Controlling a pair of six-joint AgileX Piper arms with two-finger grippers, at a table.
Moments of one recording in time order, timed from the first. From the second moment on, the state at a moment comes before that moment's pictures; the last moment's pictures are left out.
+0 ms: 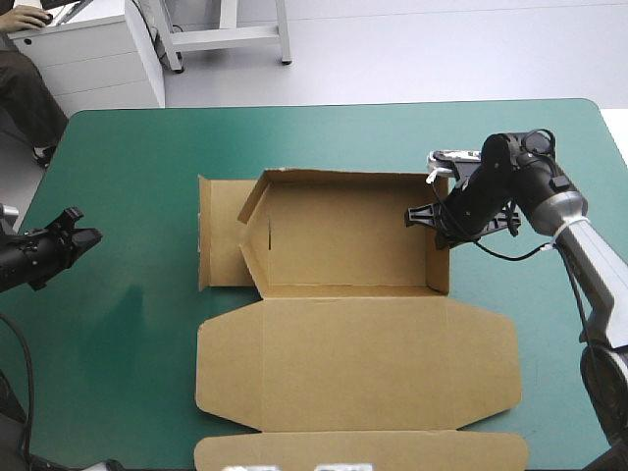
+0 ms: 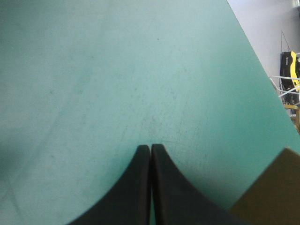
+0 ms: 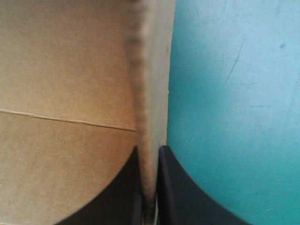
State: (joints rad) left arm 0.65 1.56 -0.95 -1.23 0.90 0.67; right arm 0.24 1.67 -1.51 0.19 1.24 0.09
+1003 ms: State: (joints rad) left arm 0.65 1.56 -0.95 -1.24 0.90 0.68; right arm 0.25 1.84 -1.64 0.16 1.23 0.06
